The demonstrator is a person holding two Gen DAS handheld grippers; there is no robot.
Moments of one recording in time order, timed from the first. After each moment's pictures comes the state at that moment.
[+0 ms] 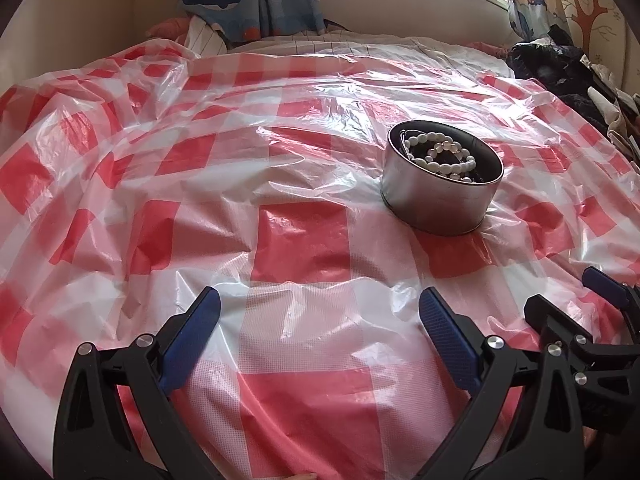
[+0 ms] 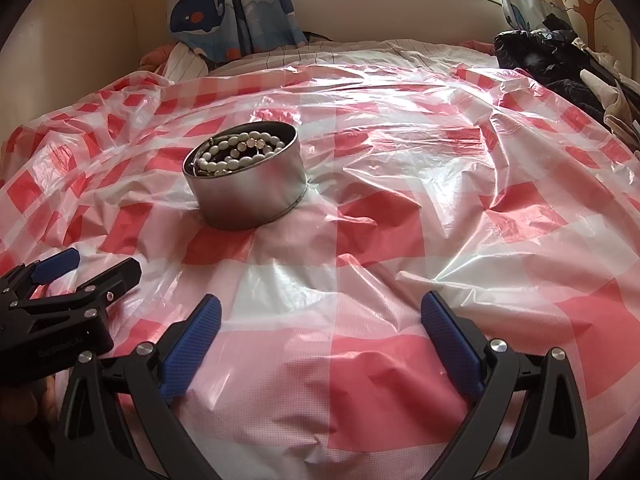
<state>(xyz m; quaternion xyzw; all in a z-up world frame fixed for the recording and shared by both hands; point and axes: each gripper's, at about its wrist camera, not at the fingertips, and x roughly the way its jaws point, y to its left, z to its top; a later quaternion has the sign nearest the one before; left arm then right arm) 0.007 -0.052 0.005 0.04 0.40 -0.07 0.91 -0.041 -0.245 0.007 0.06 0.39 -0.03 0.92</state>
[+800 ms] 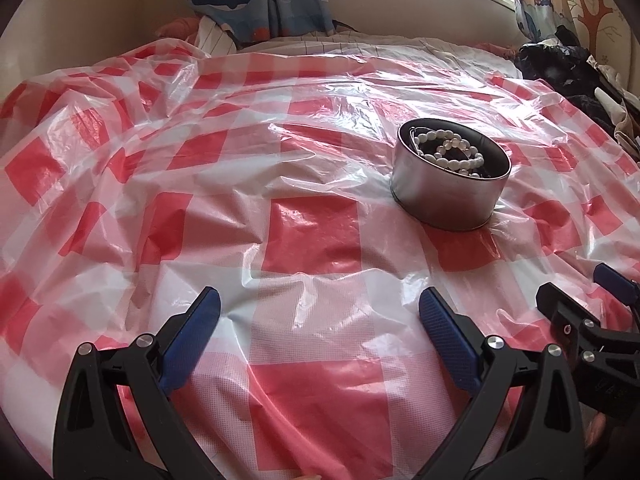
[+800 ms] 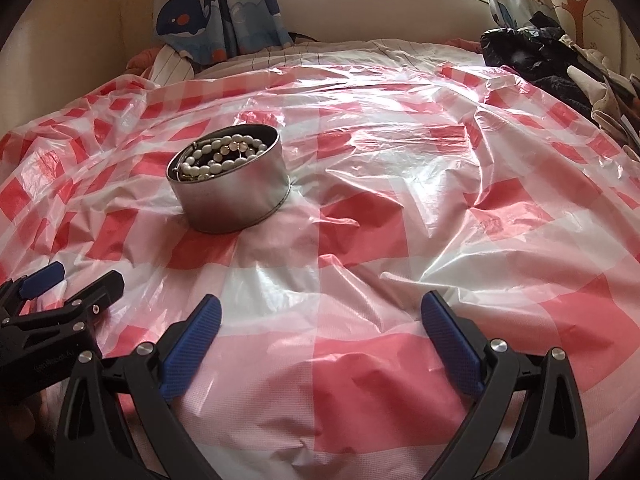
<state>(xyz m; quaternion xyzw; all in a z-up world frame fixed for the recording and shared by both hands) 0.000 -0.051 0.003 0.05 0.39 -0.05 0.92 -0.042 -0.247 0.008 0.06 0.39 -0.05 0.92</state>
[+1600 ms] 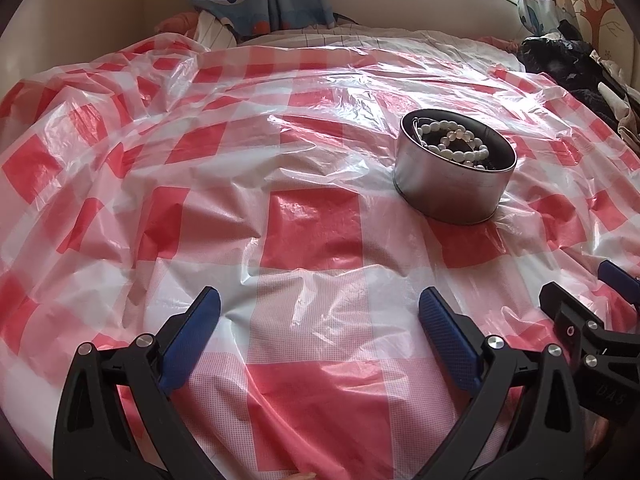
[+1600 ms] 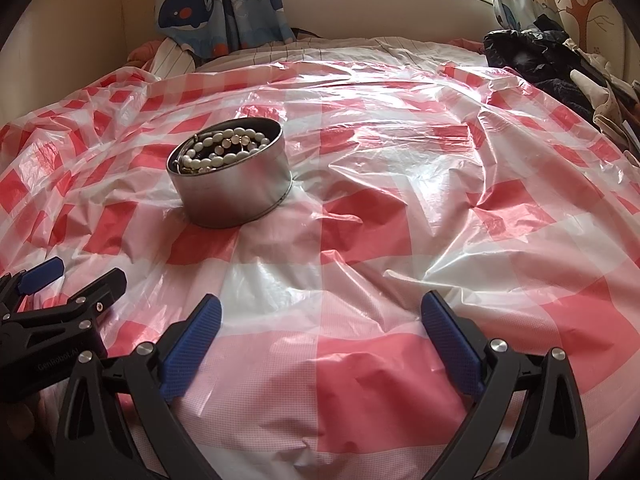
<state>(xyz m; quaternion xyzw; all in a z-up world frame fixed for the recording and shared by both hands) 0.004 -0.051 0.000 0.05 0.40 -0.05 0.91 -0.040 -0.247 0.006 0.05 0.39 -0.05 0.92</state>
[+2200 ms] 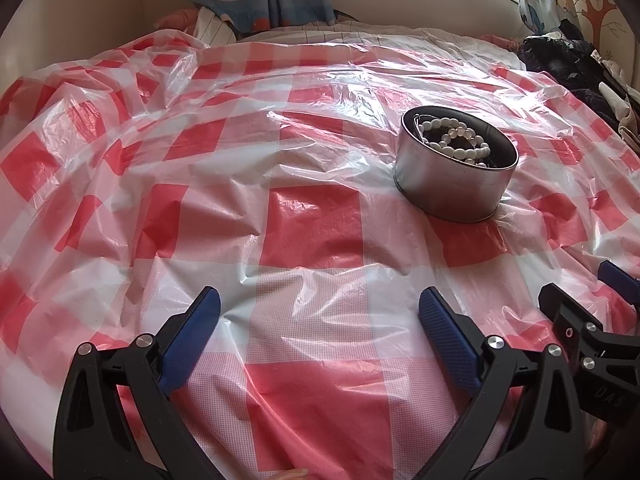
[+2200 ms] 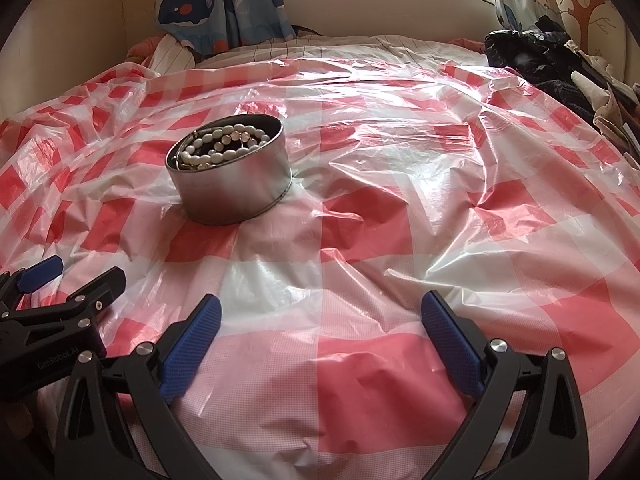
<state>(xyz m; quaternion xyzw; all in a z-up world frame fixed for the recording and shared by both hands) 0.005 -0.050 -0.004 0.05 0.41 -0.05 0.91 -0.040 -0.246 0.003 0.05 0.40 -0.05 0.92</state>
